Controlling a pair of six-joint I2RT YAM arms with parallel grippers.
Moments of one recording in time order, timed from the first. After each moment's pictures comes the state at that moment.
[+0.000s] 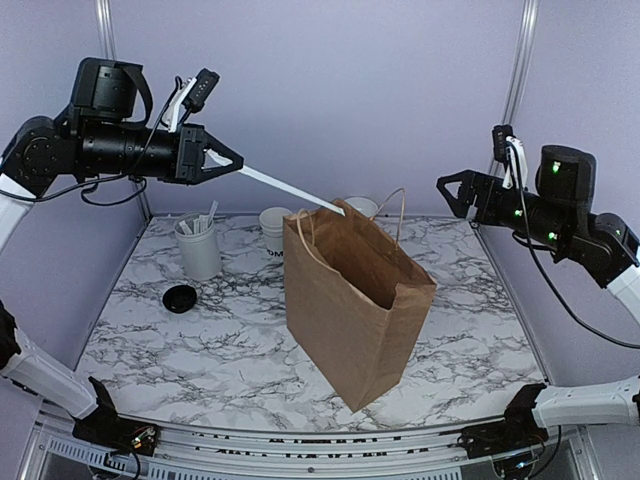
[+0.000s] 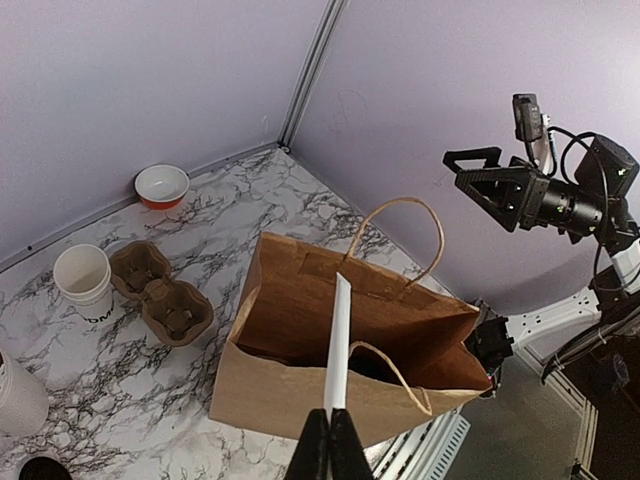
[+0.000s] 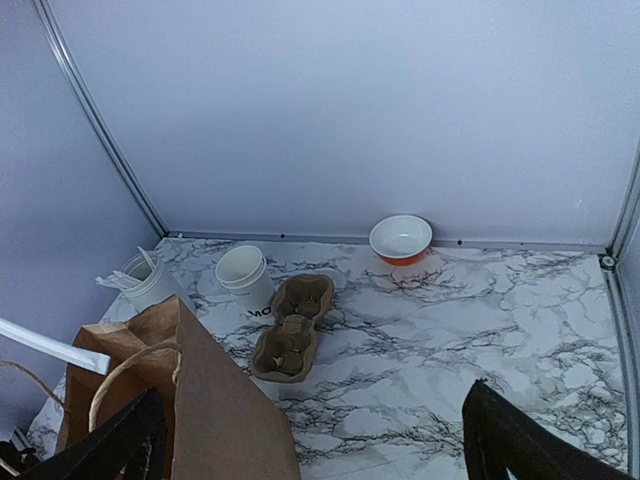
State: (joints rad) left arm -0.83 1.37 1.92 -0.94 0.19 -0.31; right arm 0.65 0.94 1.25 -0.53 0.21 0.34
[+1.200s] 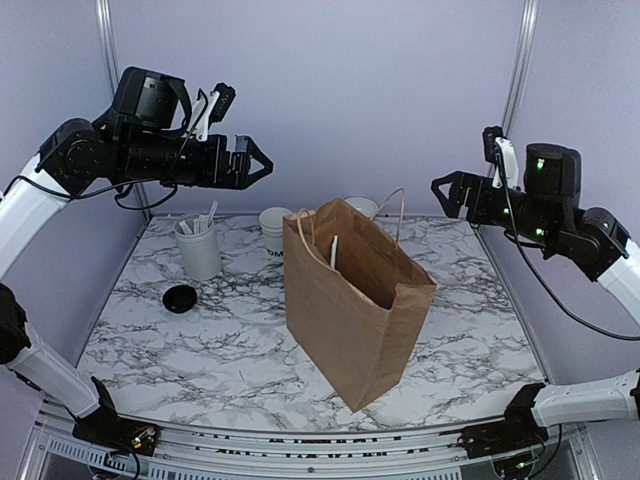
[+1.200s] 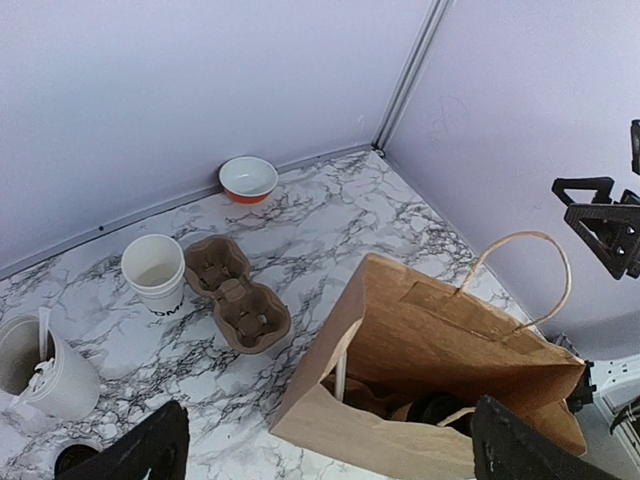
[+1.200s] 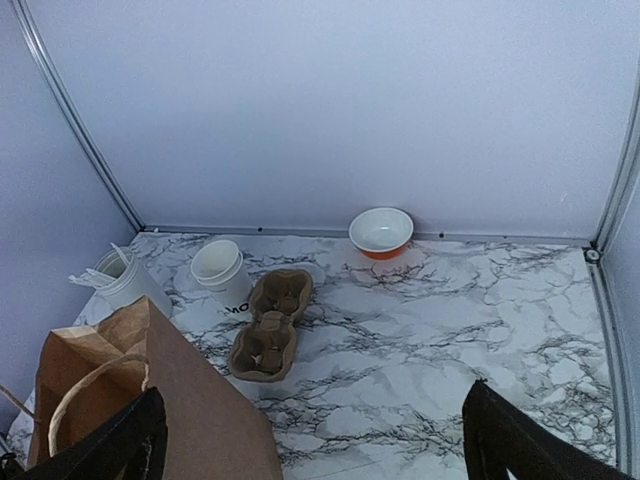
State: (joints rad) left arm -0.85 1.48 1.91 -0.91 -0.08 -0.33; right arm 0.65 0.99 1.26 -0.54 0.25 0.33
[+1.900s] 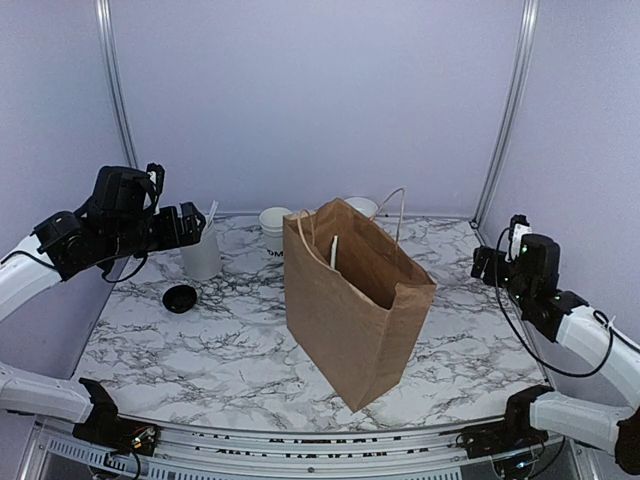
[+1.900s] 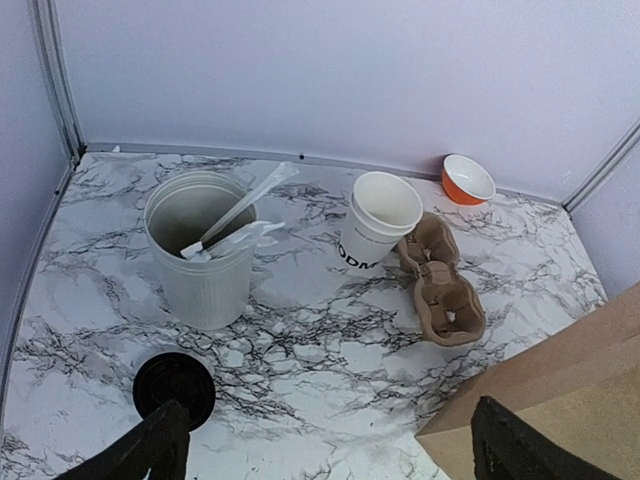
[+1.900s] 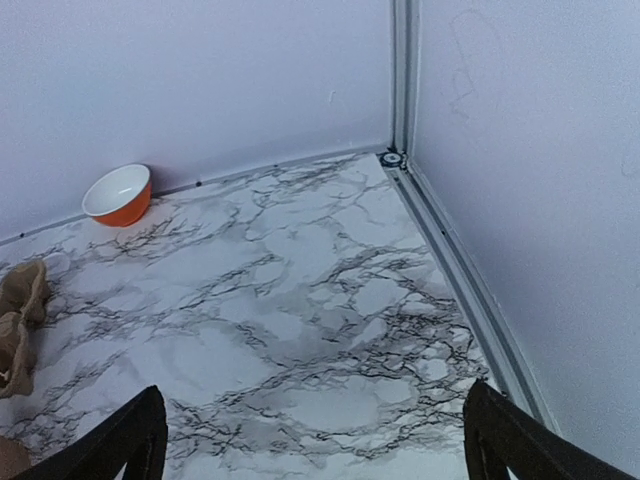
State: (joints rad) left arm -0.66 1.11 1.18 -0.62 -0.35 -0.50; right arm 0.21 0.87 0.59 -0.09 0.29 0.24
